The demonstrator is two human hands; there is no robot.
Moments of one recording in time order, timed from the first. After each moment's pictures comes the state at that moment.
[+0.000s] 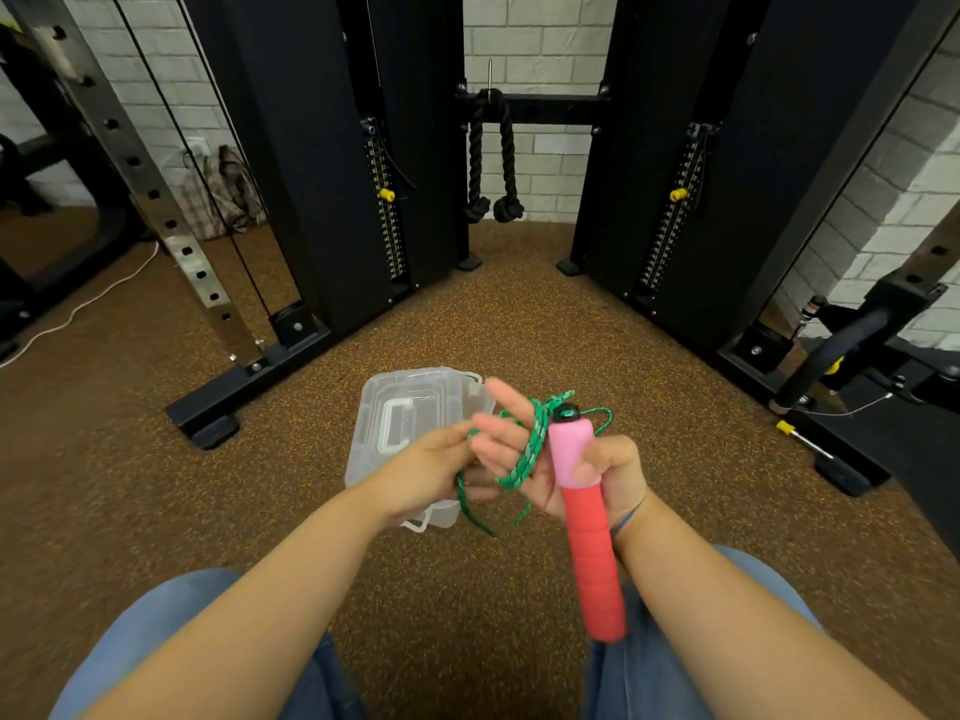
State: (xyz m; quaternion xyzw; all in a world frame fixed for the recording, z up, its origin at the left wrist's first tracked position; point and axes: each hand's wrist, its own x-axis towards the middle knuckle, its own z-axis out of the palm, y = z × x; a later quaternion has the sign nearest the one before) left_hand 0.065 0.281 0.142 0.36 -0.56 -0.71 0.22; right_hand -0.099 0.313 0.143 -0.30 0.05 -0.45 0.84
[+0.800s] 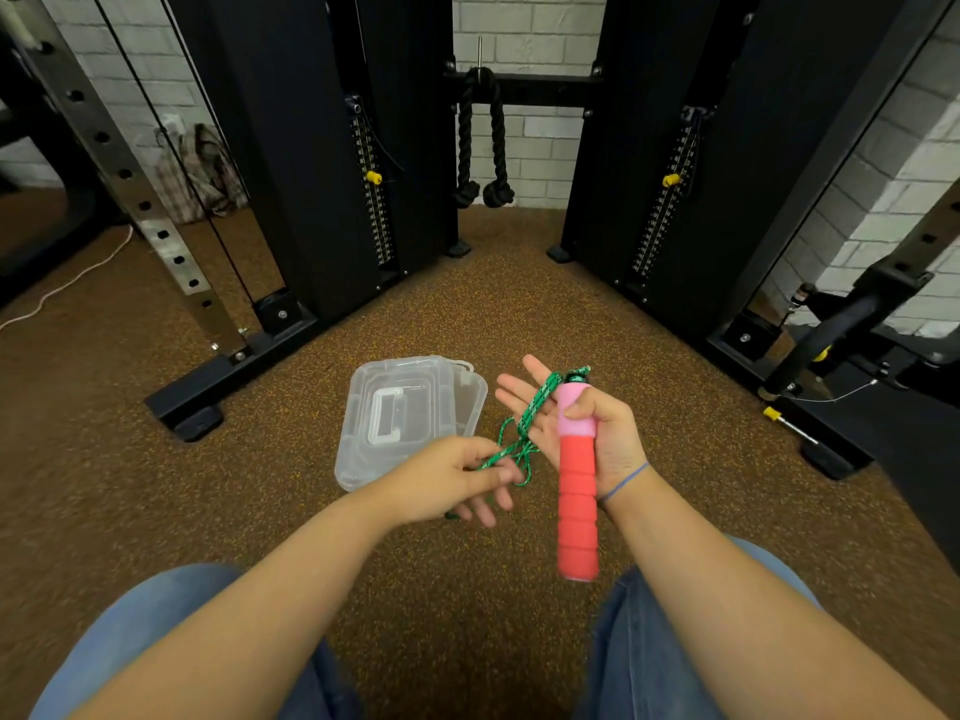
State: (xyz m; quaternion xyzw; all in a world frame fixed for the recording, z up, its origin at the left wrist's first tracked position) left_hand 0.059 0.282 0.135 0.38 -0.71 -0.59 0.08; right_hand -0.116 0.287 0.128 -0.21 0.25 -0.58 0.75
